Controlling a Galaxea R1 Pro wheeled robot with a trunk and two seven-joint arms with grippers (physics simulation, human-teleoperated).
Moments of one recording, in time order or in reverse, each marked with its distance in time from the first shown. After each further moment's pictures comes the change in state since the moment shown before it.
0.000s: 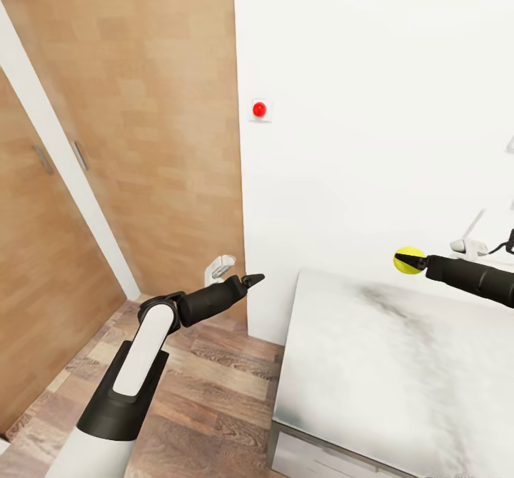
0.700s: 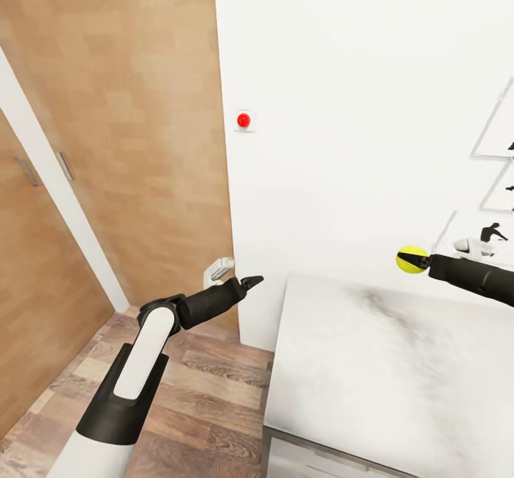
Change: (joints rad) left arm 0.012 -0.001 -0.001 0.000 -0.022 -0.014 -0.002; right arm 0.000 -0.001 -0.014 0.000 0.000 0.000 0.000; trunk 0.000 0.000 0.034
